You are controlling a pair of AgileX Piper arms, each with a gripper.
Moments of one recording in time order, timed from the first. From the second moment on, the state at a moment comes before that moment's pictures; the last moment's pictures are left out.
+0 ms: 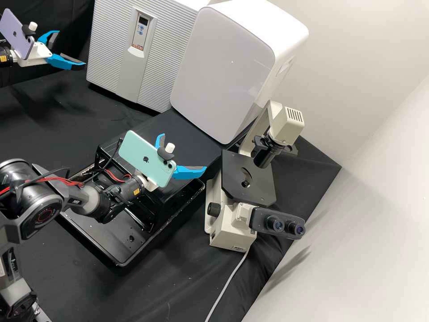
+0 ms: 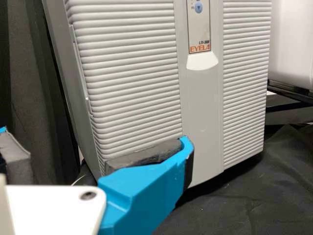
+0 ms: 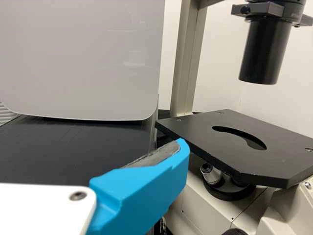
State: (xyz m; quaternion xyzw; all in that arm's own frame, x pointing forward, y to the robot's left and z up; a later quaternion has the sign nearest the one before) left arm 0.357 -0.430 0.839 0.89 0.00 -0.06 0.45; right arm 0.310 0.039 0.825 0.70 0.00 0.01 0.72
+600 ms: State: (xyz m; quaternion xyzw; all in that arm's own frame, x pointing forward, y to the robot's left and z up) left arm 0.342 -0.440 0.838 0.89 -0.01 -0.07 0.46; right arm 0.310 0.039 0.825 0.70 0.00 0.01 0.72
